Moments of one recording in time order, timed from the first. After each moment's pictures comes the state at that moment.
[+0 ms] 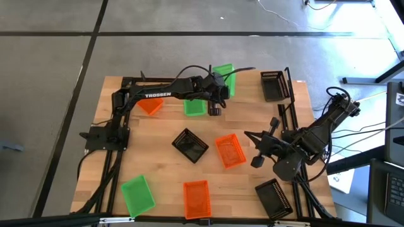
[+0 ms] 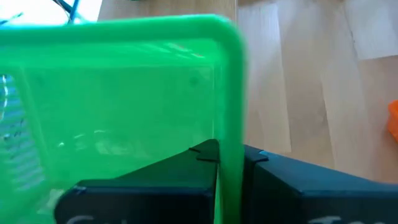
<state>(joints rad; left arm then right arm) 0.26 2.00 1.83 -0.49 -0.18 0.42 0.73 1.28 1.27 -0.90 1.15 0.44</state>
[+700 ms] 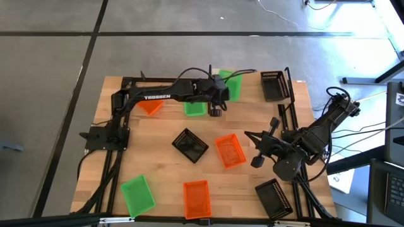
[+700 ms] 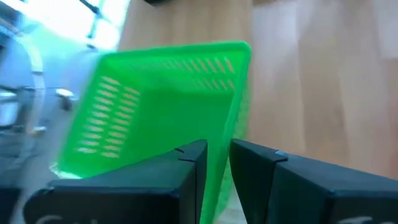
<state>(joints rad) 0.22 1.98 1.83 -0.48 -0.31 0.43 0.73 1.28 1.27 -0.90 1.15 0.44</state>
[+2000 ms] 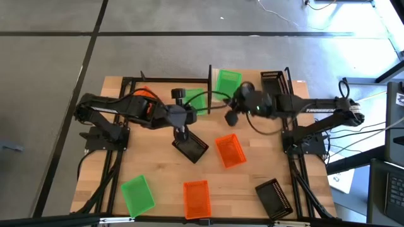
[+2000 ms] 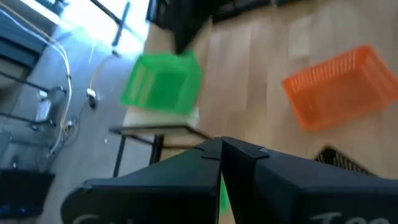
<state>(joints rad) -0.20 1.58 1.84 -0.99 -0.65 0.13 -0.05 1.28 1.20 -0.46 0.45 0.37</state>
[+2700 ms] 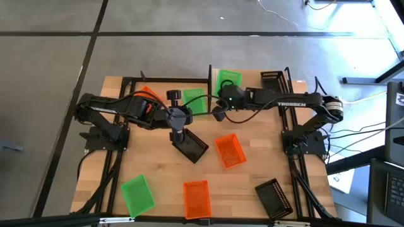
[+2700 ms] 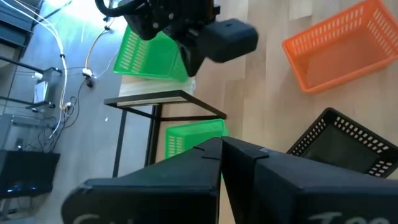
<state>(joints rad) -0.21 1.57 1.83 -1.12 -0.65 0.08 -0.22 1.56 1.20 -0.46 0.27 0.38</state>
